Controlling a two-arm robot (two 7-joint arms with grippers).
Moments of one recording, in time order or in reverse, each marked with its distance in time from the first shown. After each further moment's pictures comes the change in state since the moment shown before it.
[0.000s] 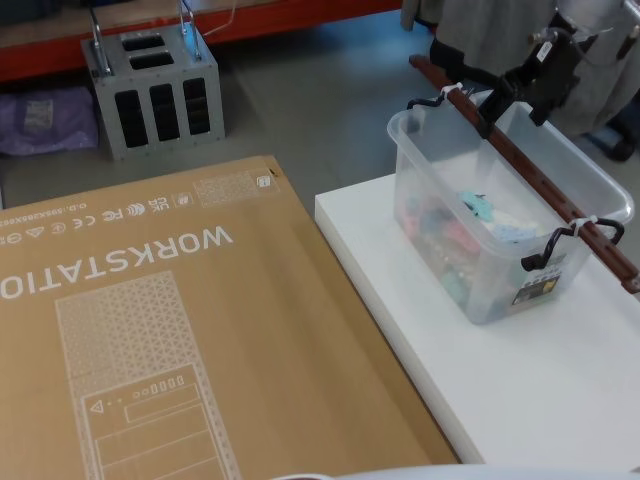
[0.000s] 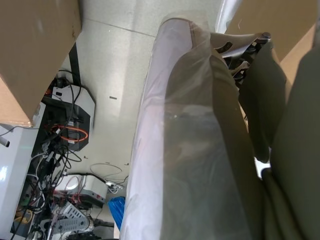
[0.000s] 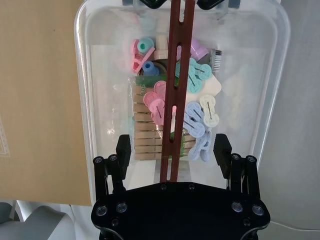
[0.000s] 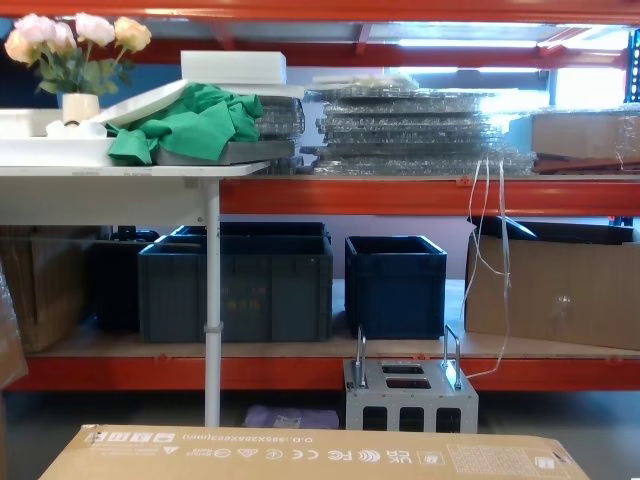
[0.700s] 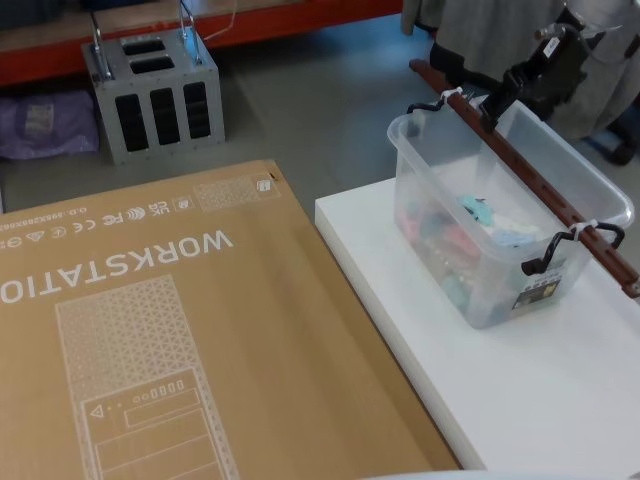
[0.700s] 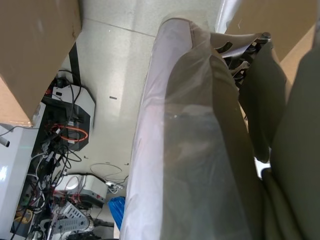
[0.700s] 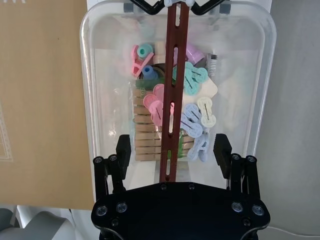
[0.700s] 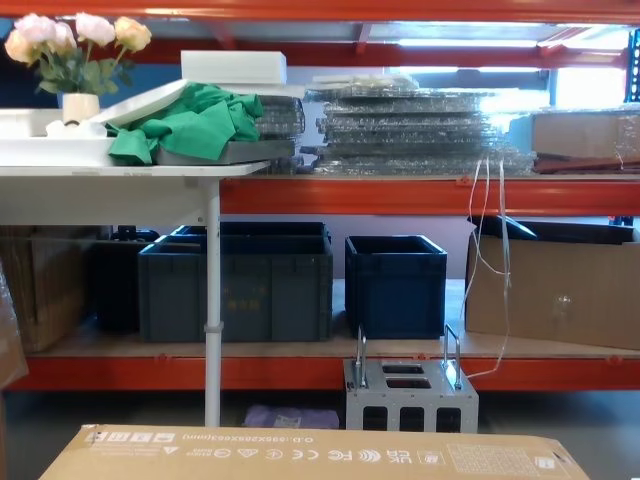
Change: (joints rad) left arm 0.000 0.000 0.000 0.000 0.000 0.000 0.000; right arm -0.021 0.038 0.036 -0.067 -0.002 0.034 -0.014
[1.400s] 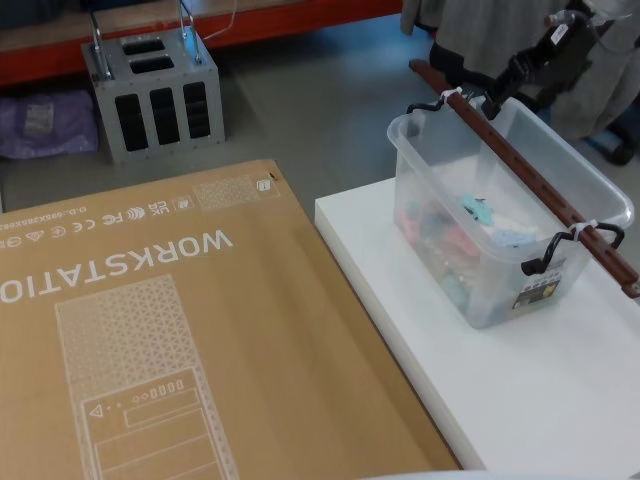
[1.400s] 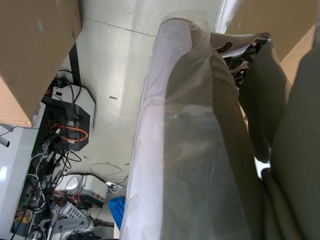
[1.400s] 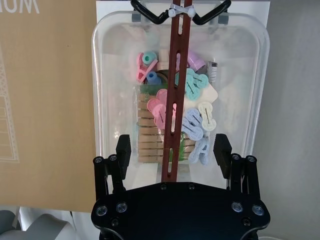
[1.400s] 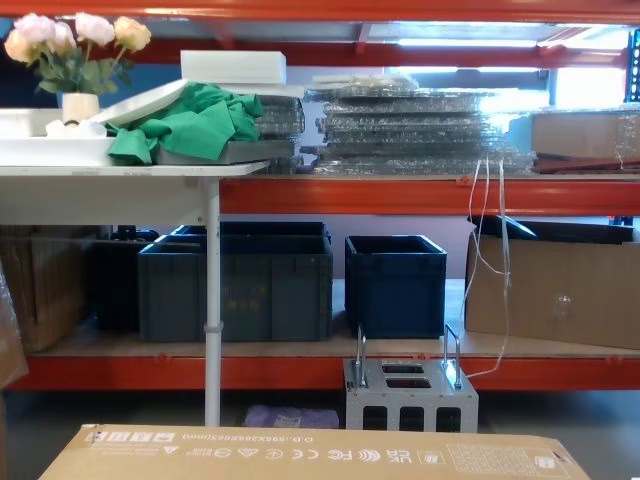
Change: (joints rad) left arm 0.000 0.000 0.000 0.000 0.000 0.000 0.000; right arm -0.016 0.031 0.040 -0.043 0.018 -0.003 -0.017
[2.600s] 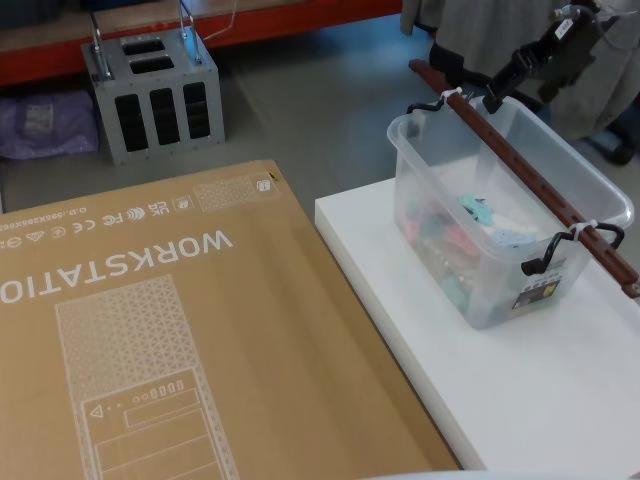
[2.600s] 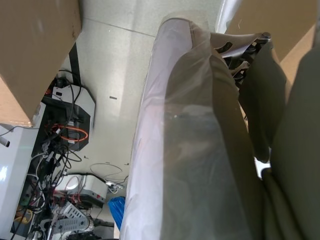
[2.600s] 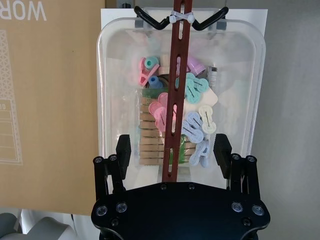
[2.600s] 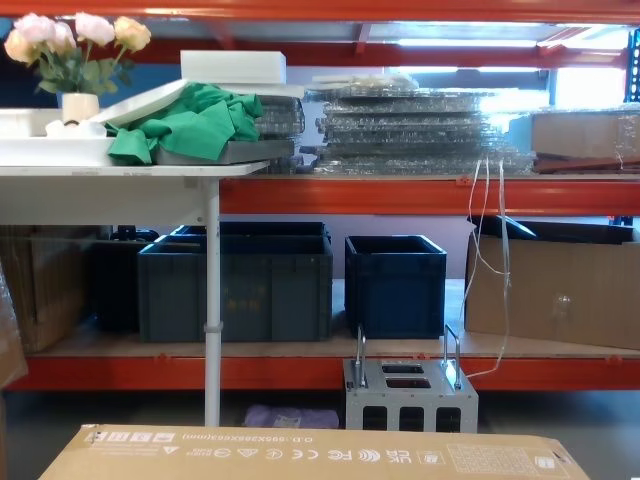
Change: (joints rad) left arm 0.000 0.000 0.000 0.000 0.000 0.000 0.000; right arm -0.010 0.023 0.015 -0.025 0.019 0.002 -0.023
